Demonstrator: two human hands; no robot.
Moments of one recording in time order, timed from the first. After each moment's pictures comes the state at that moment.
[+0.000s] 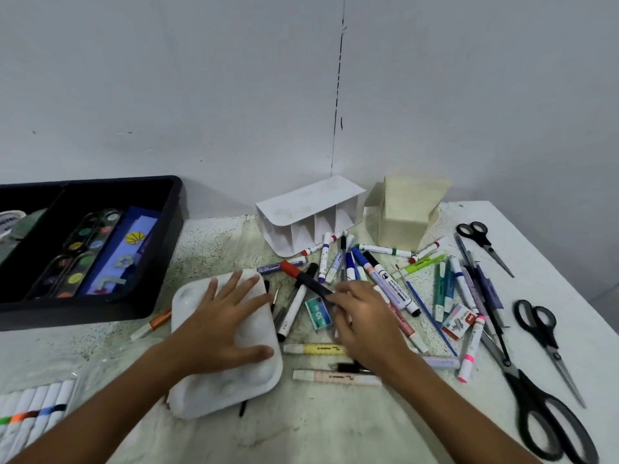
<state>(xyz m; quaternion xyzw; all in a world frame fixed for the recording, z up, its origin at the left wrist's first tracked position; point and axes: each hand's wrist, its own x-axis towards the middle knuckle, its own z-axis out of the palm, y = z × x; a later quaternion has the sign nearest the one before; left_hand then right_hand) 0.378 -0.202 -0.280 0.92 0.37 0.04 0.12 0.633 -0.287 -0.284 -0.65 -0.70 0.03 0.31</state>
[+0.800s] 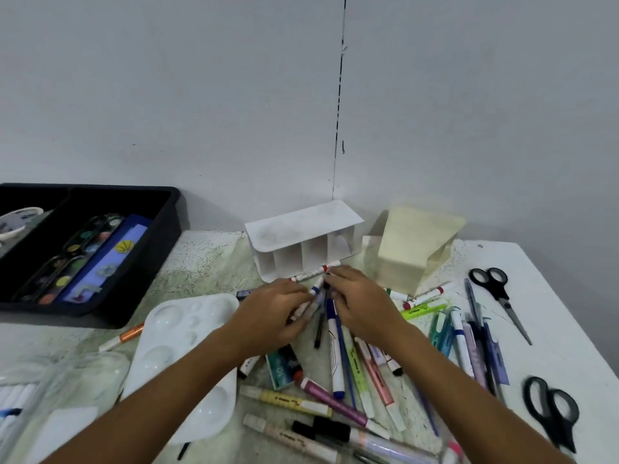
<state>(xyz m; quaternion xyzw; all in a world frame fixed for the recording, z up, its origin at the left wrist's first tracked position) 0.514 -0.177 -0.261 0.92 0.35 0.17 0.07 0.715 -0.200 -0.259 -0.59 -0.78 0.12 0.19</state>
